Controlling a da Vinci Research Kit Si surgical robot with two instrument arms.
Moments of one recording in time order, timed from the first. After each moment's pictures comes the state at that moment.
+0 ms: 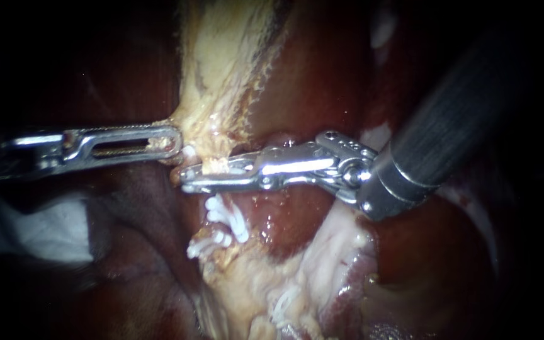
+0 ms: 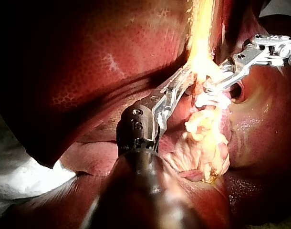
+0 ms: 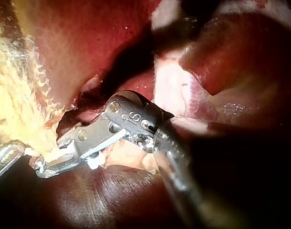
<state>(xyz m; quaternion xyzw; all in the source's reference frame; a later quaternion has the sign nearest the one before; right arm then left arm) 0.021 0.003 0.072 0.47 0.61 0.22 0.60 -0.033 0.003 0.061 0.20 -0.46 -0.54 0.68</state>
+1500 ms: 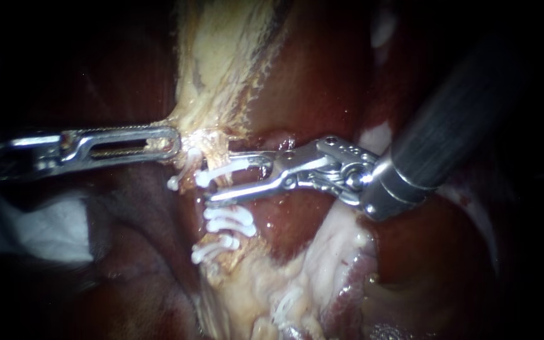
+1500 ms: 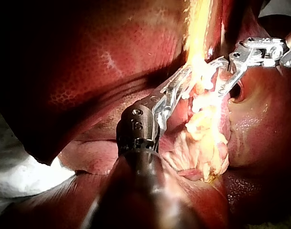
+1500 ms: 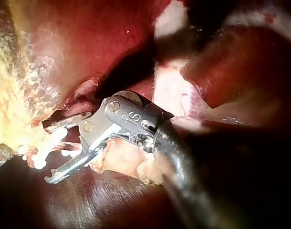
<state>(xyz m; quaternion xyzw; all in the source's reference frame) 0.019 0.004 0.075 0.39 0.61 0.26 0.64 -0.033 0.003 0.060 0.20 -0.46 -0.54 0.68</state>
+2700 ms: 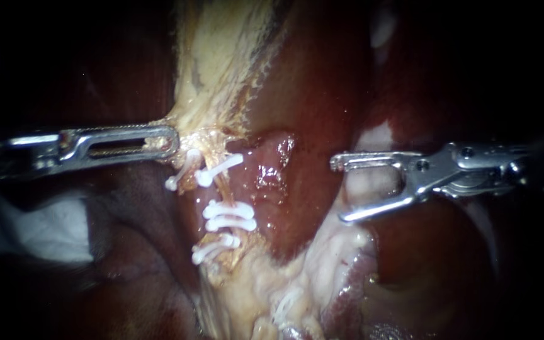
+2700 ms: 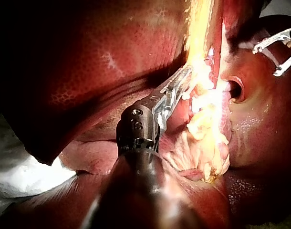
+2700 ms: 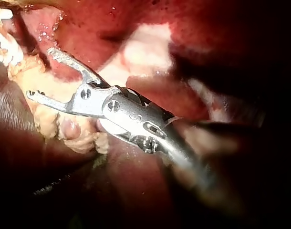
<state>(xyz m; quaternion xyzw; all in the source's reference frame) 0.002 0.004 0.066 0.25 0.63 0.09 0.73 -0.033 0.003 0.060 0.20 -0.46 -0.54 0.68</state>
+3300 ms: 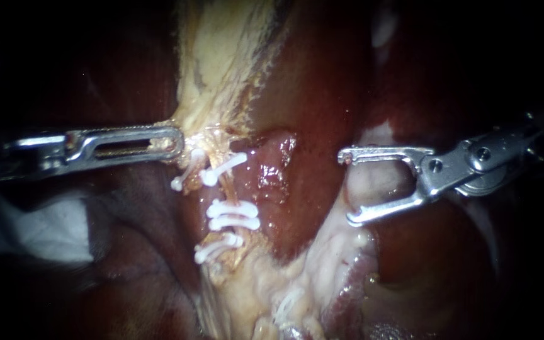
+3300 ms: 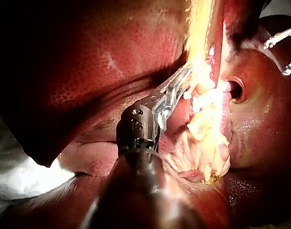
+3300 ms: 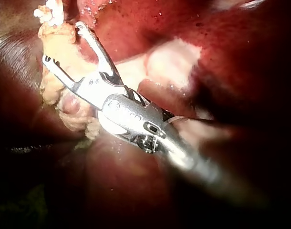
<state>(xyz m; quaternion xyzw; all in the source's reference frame) 0.001 0.003 0.065 0.22 0.65 0.05 0.73 -0.034 0.003 0.062 0.19 -0.46 -0.54 0.68</state>
